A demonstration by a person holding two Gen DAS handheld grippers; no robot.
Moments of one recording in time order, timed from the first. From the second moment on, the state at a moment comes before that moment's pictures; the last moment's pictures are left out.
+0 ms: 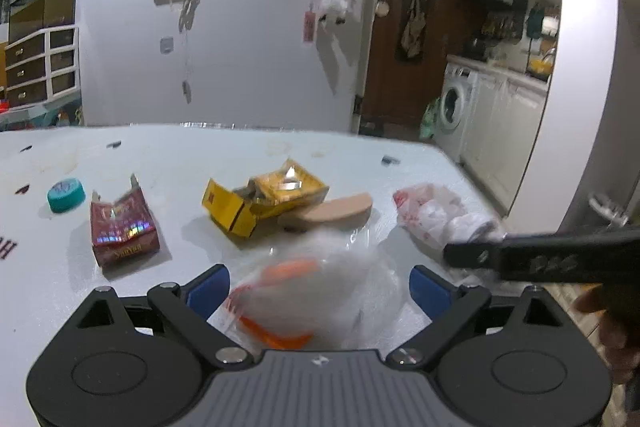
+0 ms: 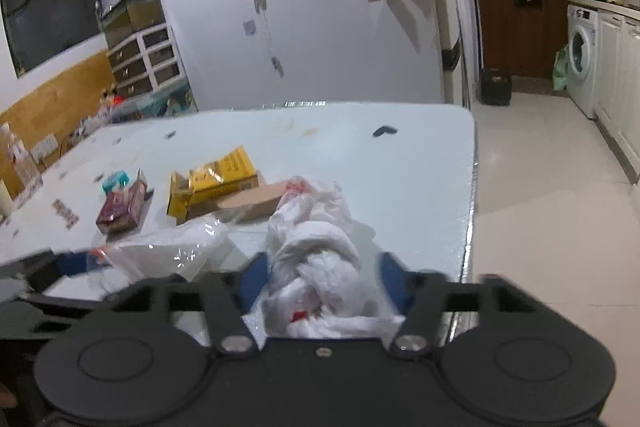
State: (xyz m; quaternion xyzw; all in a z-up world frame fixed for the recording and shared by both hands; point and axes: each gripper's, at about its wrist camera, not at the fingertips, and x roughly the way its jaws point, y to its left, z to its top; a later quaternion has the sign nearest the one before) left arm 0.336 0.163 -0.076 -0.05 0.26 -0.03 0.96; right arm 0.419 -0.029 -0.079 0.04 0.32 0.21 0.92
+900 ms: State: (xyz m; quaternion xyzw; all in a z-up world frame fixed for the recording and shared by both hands) left arm 0.347 0.170 -0.084 -0.09 0.28 -0.02 0.96; right arm 0.385 -0.024 -0.077 0.00 0.30 0.20 0.93
